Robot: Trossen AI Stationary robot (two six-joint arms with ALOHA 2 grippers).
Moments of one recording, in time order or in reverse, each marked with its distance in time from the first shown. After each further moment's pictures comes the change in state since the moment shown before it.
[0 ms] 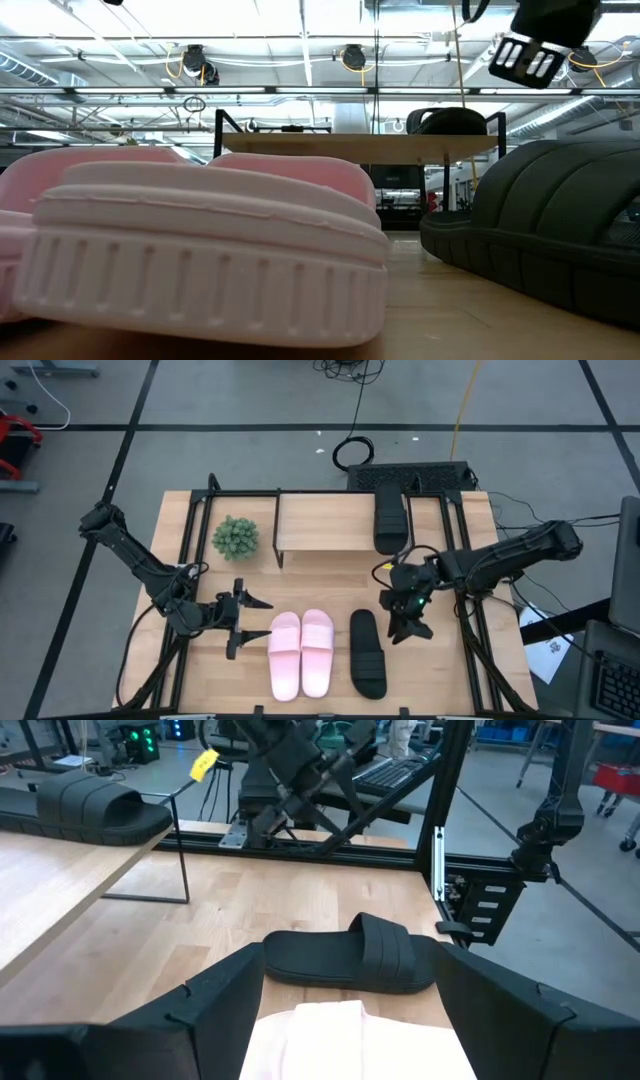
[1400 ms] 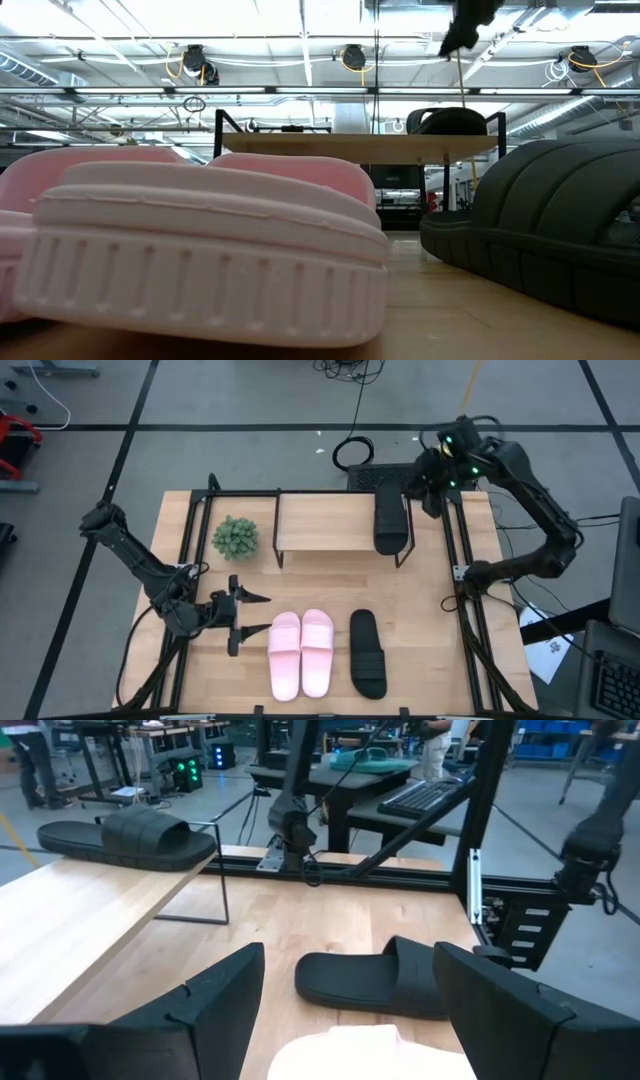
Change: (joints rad) left arm -0.019 0.000 0.000 0.041 -0.136 0.053; right arm -1.018 0.087 0.814 -0.874 0.259 -0.976
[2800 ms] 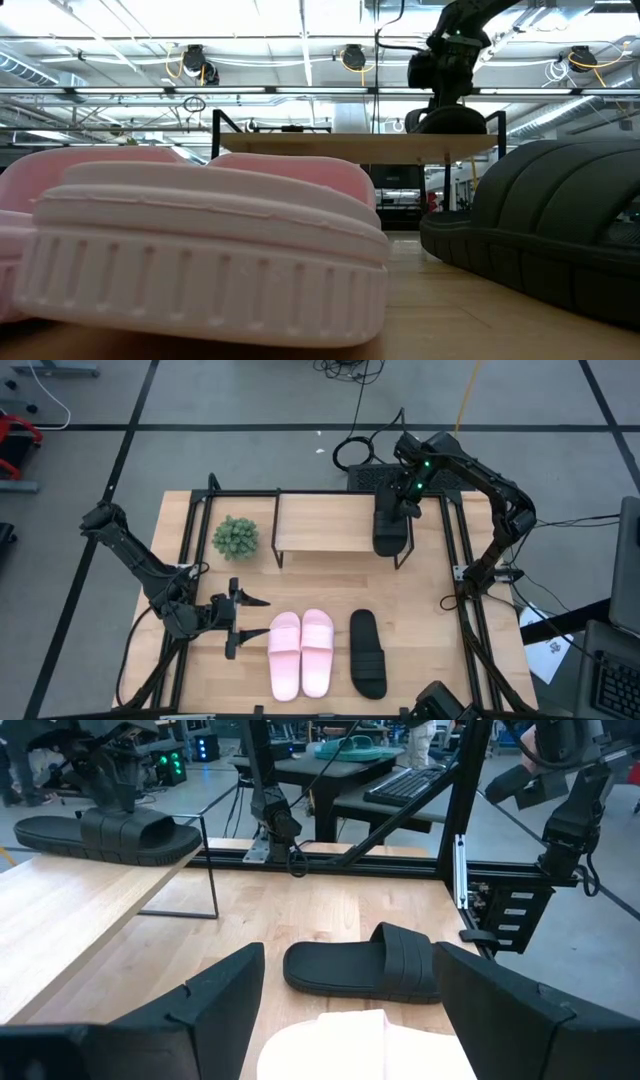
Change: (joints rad) left arm -0.023 0.000 0.000 -0.027 0.027 -0.004; right arm -0.093 0.403 -0.053 -0.212 -0.183 -0.201
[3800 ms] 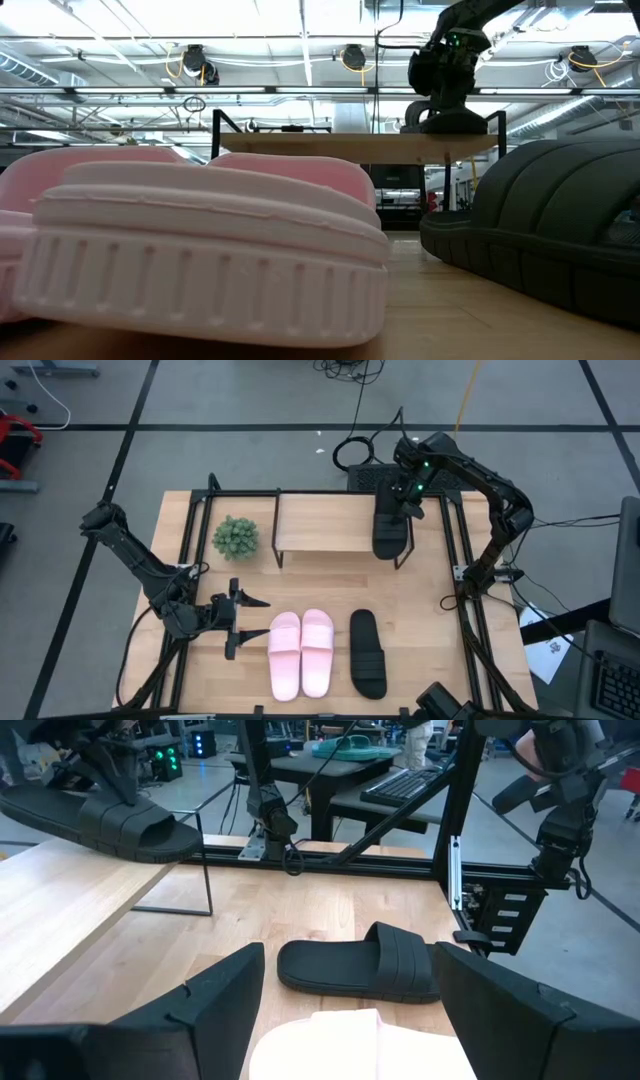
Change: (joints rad) left arm 0.000 0.000 0.000 -0.001 0.010 -0.021; right arm 0.005 0.026 0.000 -0.104 -0.101 -0.076
